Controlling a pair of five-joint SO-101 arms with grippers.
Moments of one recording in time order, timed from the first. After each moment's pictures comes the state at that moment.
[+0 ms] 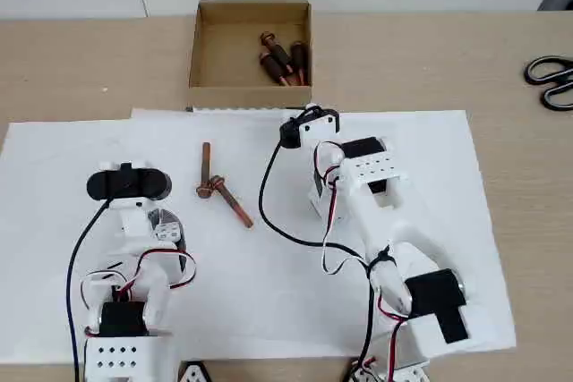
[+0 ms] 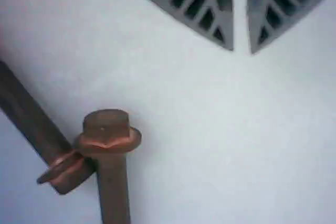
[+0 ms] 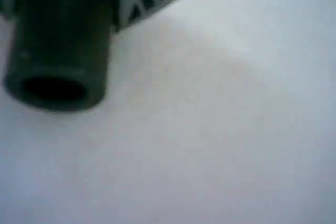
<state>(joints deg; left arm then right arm) -5.4 -85.7 89.9 50.9 7.8 -17.8 2.6 25.4 64.8 13.1</state>
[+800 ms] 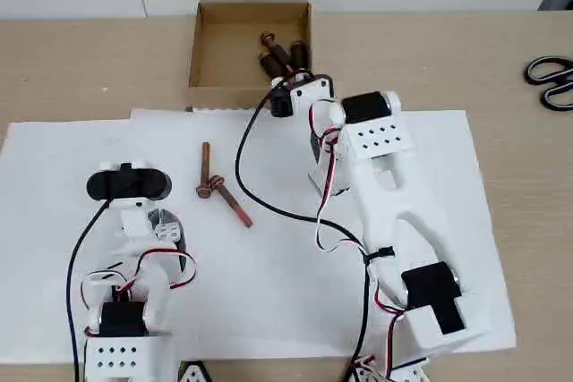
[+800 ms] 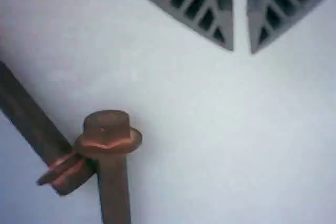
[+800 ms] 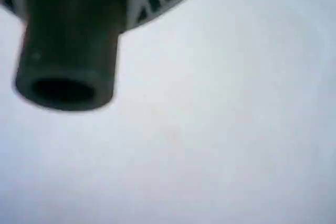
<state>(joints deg) -5.4 -85.7 89.9 50.9 7.8 -18.8 3.7 -3.2 93.6 16.2</state>
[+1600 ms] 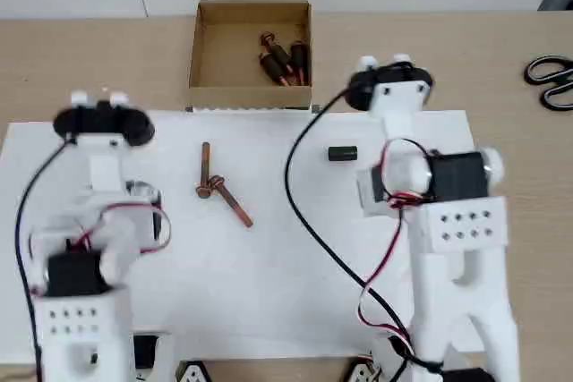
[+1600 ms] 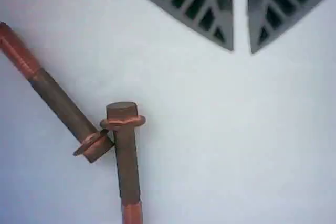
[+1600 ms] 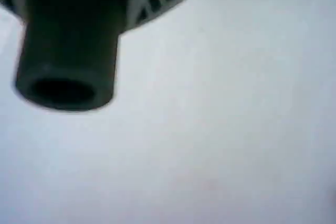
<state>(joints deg) -7.4 -51.1 36.5 80.1 1.3 -7.6 -31.6 10.5 98.8 1.9</state>
